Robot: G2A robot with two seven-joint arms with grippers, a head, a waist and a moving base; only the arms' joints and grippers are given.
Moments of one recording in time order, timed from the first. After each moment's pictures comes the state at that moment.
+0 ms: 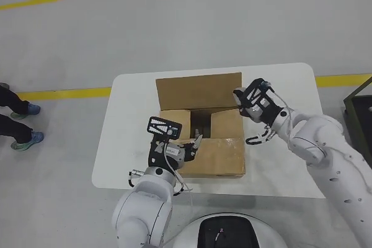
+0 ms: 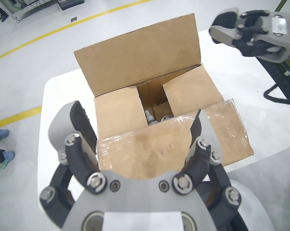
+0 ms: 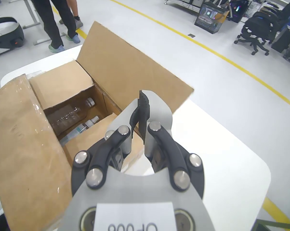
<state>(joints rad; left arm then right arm) 1.32 -1.55 -1.22 -2.28 1.68 -0.12 -0.92 -0.88 -1.19 1.21 -1.67 -1.16 -0.39 0.45</state>
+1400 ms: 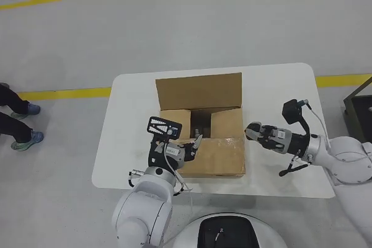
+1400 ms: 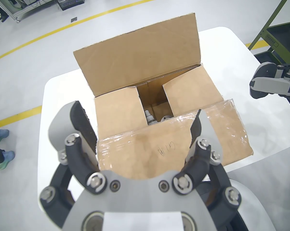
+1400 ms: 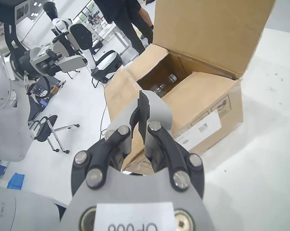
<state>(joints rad) 1.32 -1.55 -1.22 -2.28 1.68 -0.12 -0.92 -1.20 -1.15 1.51 -1.74 -0.28 -0.62 0.84</state>
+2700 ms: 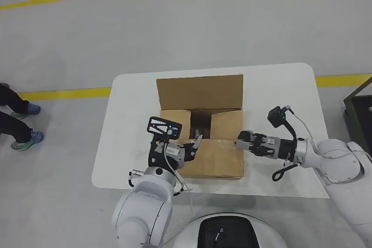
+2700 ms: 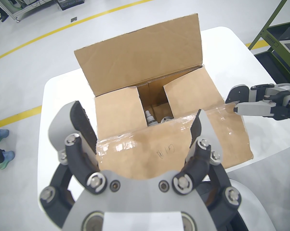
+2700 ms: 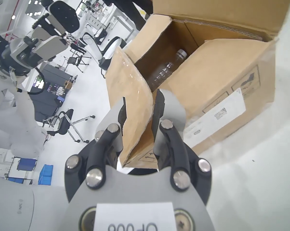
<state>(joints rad) 1.32 -1.55 -1.22 -2.28 1.68 -0.12 -0.92 -1.16 -1.12 1.41 -1.68 -0.16 -0.56 0.93</state>
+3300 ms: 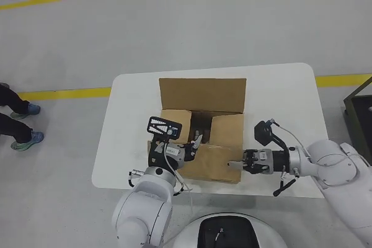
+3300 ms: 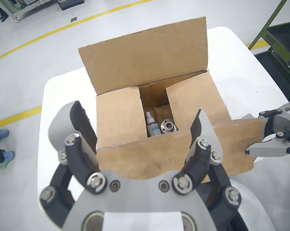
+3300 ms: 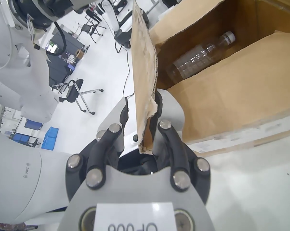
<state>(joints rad) 1.32 -1.55 -1.22 -2.28 1.68 -0.12 -0.92 -1.15 -1.10 1.32 -1.72 -0.17 -0.63 1.06</state>
